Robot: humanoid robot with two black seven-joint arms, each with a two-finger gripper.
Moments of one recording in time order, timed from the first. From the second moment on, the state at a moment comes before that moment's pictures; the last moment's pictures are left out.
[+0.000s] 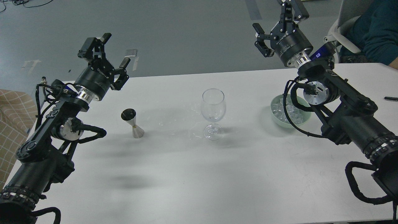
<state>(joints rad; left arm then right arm) -0.55 0.29 -1.25 -0.93 0.66 -0.39 -0.20 0.86 -0.13 0.94 0.70 -0.44 0.31 0.37</state>
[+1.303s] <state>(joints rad) 0.28 0.05 -1.63 -1.67 0.03 -0.03 0.32 0.85 -0.13 0.91 0.70 -0.45 0.30 0.36</state>
